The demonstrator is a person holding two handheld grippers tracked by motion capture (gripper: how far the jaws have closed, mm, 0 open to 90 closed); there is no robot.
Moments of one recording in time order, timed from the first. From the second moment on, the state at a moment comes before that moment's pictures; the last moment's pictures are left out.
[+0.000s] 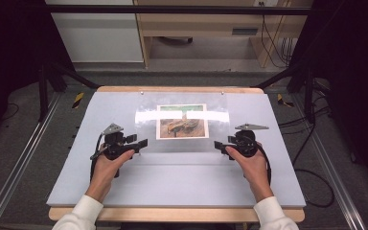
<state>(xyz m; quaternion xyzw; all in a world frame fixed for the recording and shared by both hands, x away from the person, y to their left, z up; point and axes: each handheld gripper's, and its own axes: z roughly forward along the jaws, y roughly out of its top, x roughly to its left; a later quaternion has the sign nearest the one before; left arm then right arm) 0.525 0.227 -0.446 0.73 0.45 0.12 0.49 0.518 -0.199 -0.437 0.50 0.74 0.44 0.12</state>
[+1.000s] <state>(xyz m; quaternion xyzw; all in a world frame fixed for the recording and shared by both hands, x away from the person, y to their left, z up) 0.506 0.227 -0.448 0.73 0.45 0.16 0.49 0.508 -0.197 -0.439 0.48 0.75 0.43 0.16</state>
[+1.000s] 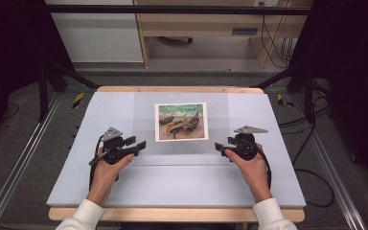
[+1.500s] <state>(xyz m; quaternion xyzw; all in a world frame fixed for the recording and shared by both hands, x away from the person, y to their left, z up) 0.496 0.228 -0.447 0.73 0.45 0.16 0.48 0.497 -0.199 -0.440 0.48 0.75 0.43 0.17</state>
